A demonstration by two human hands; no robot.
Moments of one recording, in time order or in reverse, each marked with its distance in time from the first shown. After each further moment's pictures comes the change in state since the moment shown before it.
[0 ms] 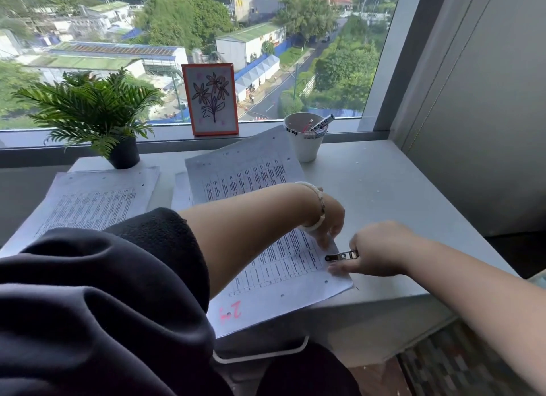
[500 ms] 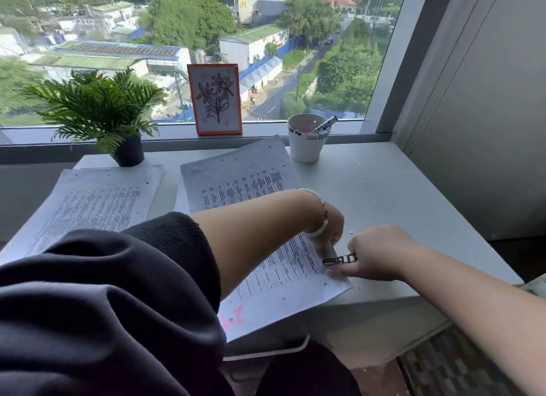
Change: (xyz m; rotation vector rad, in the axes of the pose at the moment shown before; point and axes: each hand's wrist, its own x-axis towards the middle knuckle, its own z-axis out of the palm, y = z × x) left_hand 0.005 0.004 0.012 -0.087 -0.044 0.018; right_hand -0.002 -0.008 0.006 -0.047 0.054 -0.010
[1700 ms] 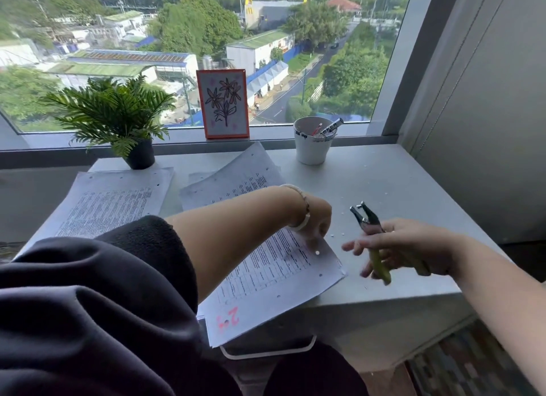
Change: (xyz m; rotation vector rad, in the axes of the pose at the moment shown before) left_hand -0.030 -0.021 0.007 -0.178 0.073 -0.079; right_hand -0.032 0.027 -0.024 1.514 -0.279 -0.027
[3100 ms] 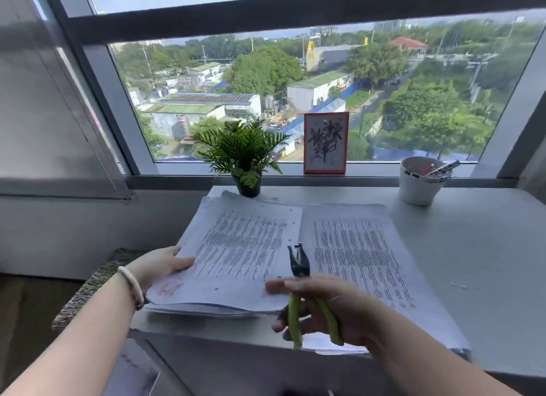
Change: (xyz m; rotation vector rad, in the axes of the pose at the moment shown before) left_hand -0.300 -0.246 0.211 -1.546 0.579 -0.803; right_hand 0.106 -0.092 0.256 0.447 -0.428 -0.187
